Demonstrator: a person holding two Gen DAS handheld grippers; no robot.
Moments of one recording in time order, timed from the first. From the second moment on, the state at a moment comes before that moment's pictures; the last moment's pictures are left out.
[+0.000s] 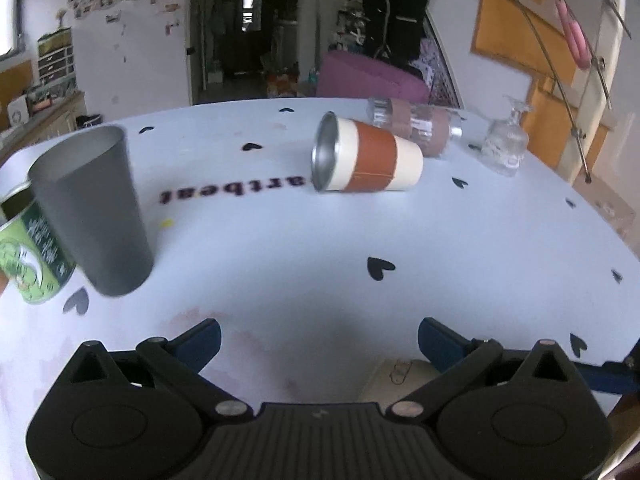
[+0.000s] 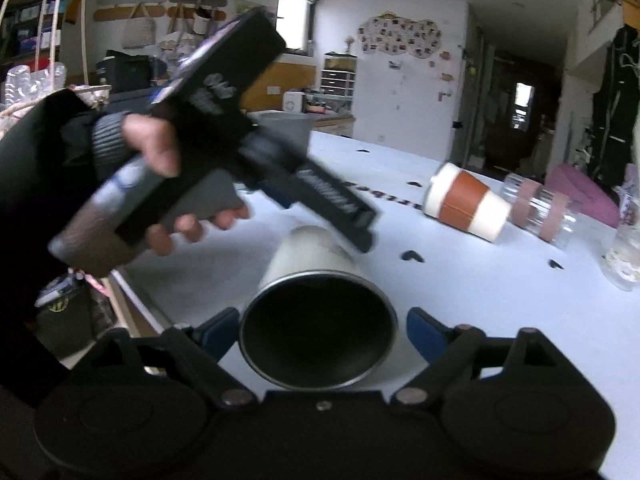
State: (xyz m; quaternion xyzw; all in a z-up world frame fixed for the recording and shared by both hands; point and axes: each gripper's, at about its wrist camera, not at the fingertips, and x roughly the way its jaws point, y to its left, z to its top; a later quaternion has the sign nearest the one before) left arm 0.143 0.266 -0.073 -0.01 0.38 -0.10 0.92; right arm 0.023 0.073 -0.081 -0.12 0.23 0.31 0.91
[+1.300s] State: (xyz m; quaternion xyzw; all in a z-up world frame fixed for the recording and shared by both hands) left arm 0.158 0.243 -0.044 -0.11 0.46 -0.17 0.86; right arm 0.067 0.044 -0.092 -0.03 0.25 0.19 0.95
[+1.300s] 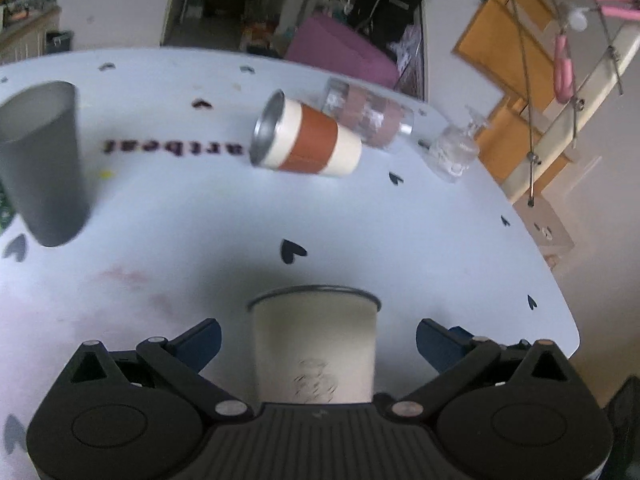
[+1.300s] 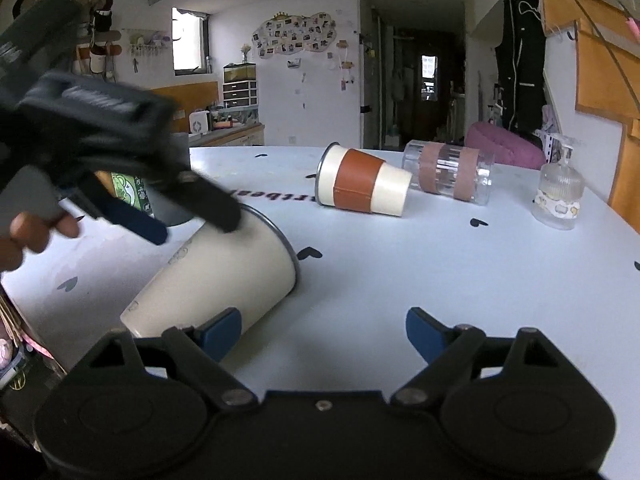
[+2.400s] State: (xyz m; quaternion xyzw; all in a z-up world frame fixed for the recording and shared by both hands) left arm 0.195 0.270 -0.015 -0.05 0.30 0.01 0.95; right arm 0.067 0.038 -0.091 -0.02 0.24 0.19 0.95
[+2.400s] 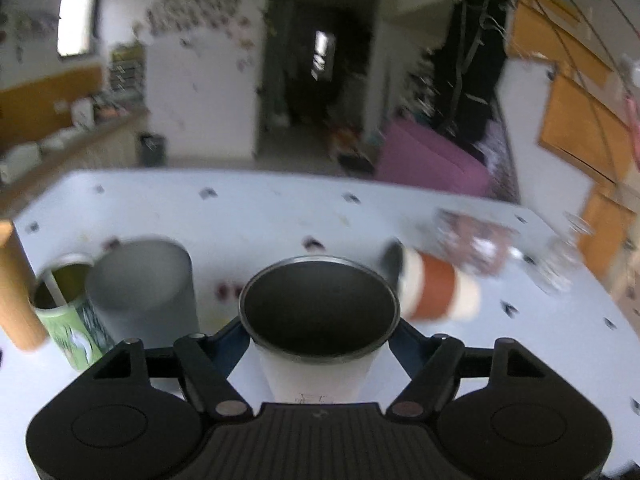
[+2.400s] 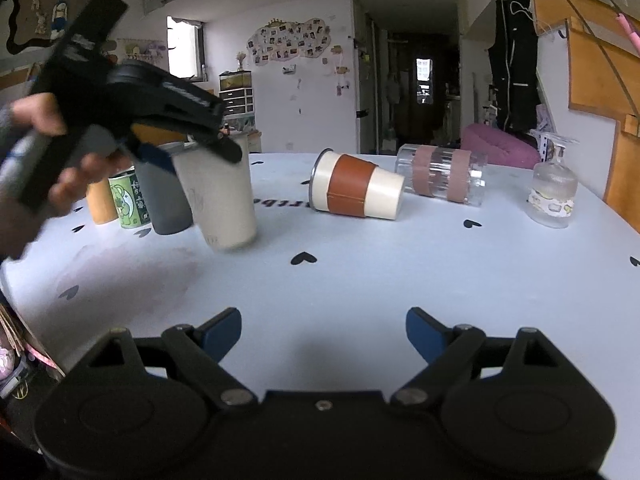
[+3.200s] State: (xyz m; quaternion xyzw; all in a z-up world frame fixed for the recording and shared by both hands) left arm 0.210 0.258 -0.033 -0.02 0.26 0.05 0.97; right arm 0.066 0.035 -0.089 -0.02 0.24 0.19 0.95
